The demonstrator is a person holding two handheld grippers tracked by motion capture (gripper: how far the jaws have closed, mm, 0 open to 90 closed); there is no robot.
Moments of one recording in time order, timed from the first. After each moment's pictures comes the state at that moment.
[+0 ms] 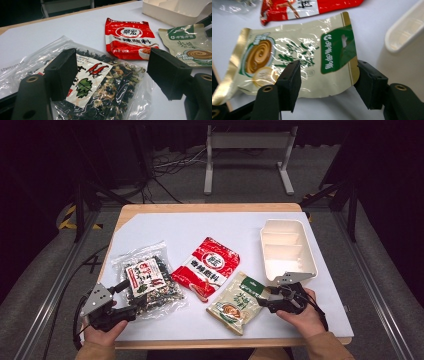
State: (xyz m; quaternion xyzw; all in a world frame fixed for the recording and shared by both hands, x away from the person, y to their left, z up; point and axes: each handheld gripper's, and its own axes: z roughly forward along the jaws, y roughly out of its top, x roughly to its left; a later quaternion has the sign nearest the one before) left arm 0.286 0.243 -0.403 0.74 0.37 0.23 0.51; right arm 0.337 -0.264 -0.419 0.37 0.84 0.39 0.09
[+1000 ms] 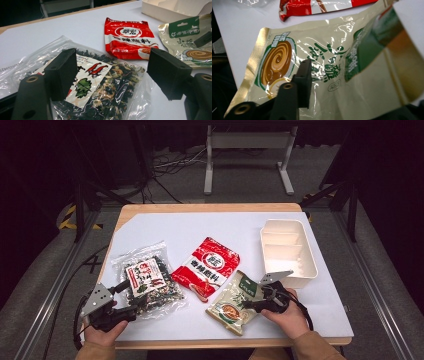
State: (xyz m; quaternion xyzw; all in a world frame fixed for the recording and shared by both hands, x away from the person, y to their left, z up) left arm 0.287 0.243 -0.403 0.74 0.37 0.23 0.51; right arm 0.351 -0.226 -0.436 0.34 0.86 0.37 0.02
